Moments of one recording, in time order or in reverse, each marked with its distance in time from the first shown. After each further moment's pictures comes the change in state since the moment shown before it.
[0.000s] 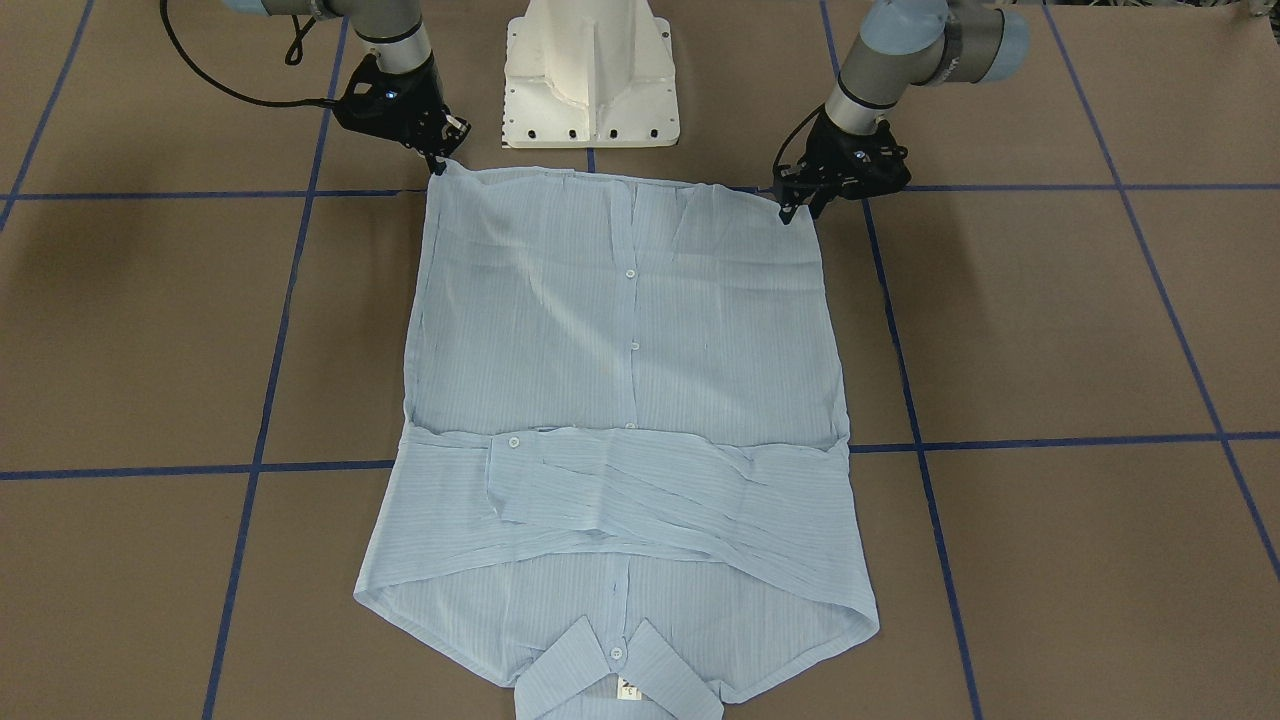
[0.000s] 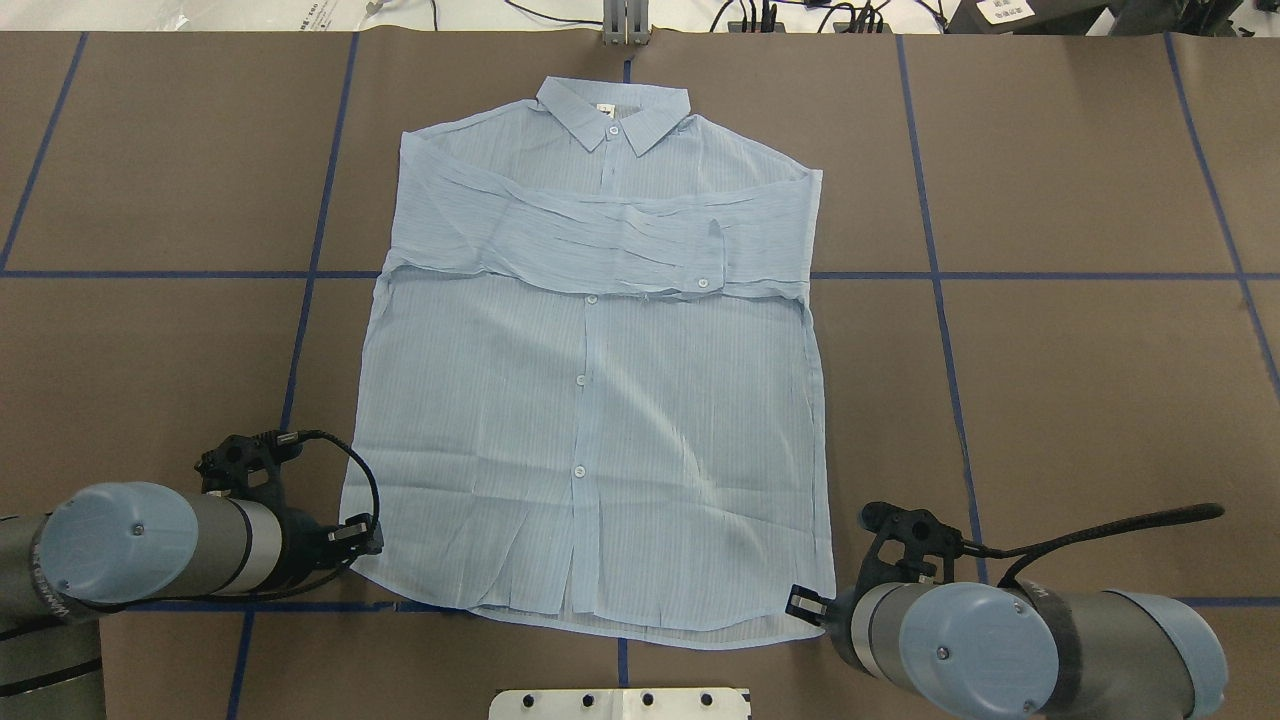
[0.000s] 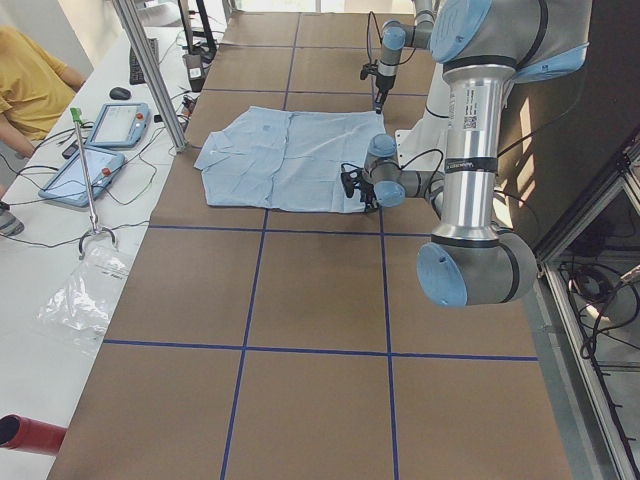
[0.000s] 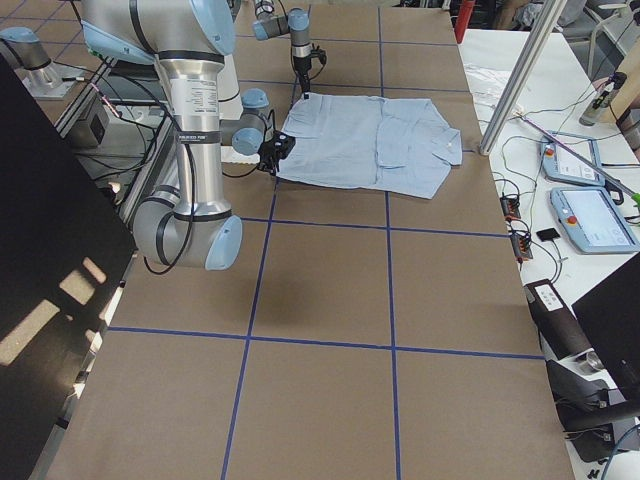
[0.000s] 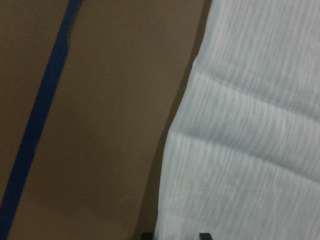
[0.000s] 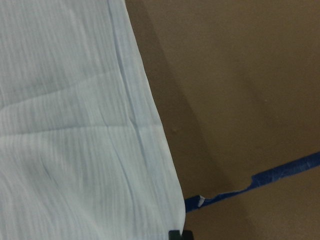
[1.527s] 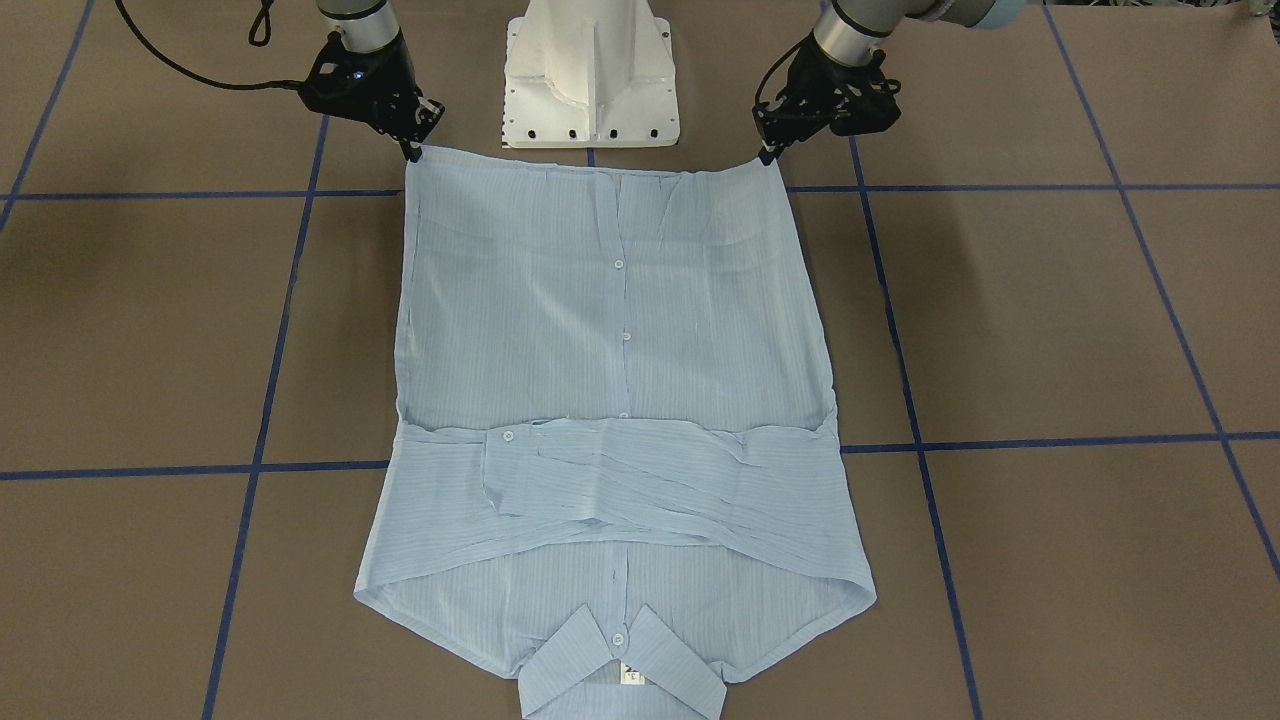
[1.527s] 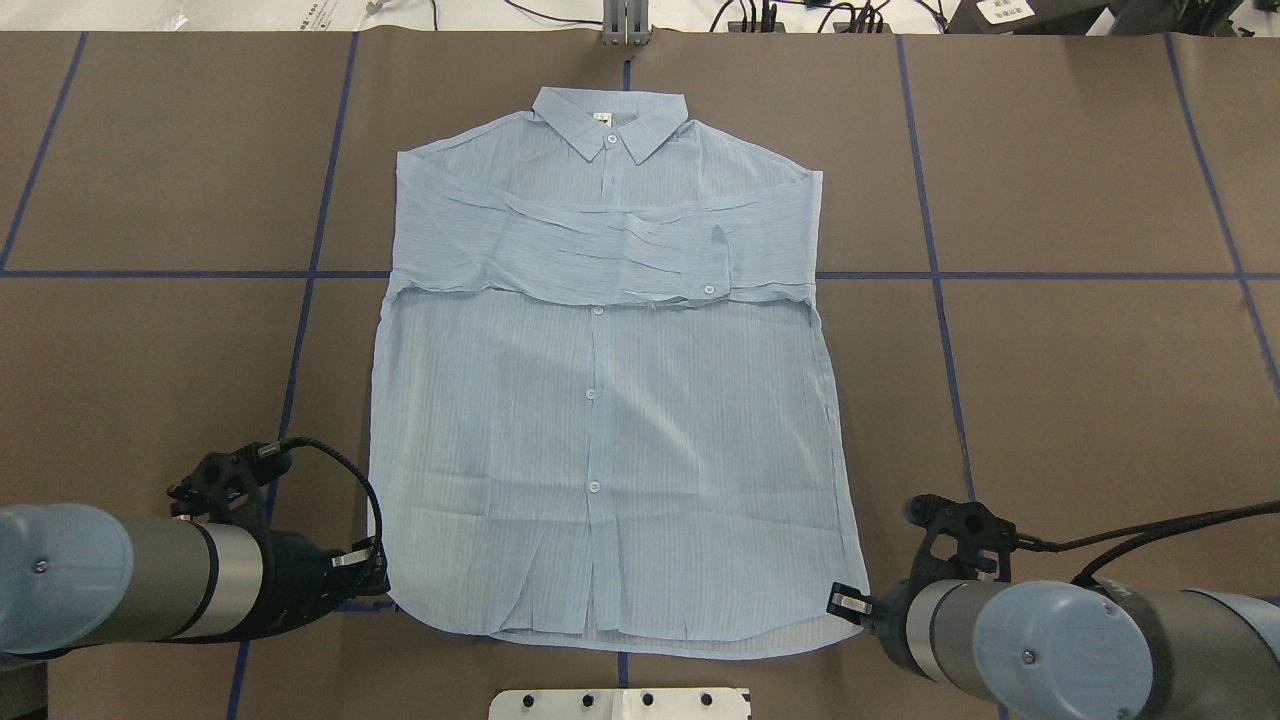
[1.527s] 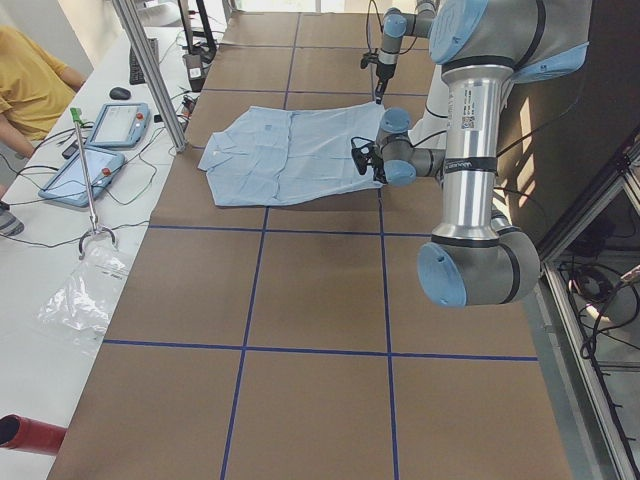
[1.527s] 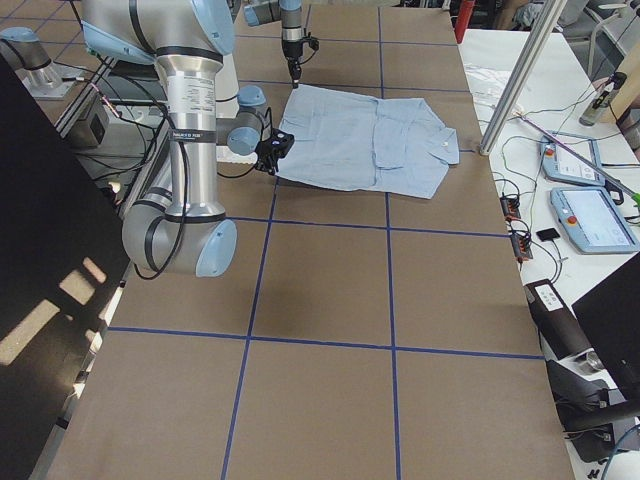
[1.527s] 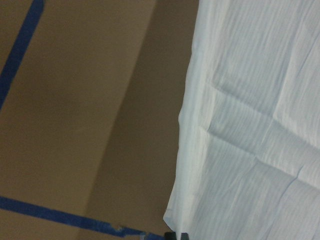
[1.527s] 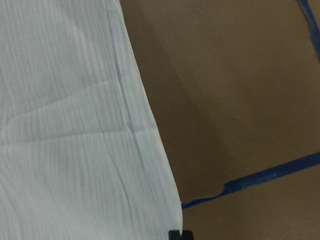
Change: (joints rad) left arm 0.044 0.012 -0.223 0.045 -0.018 -0.166; right arm 0.008 -0.103 0.114 0.004 -0.005 -0.021
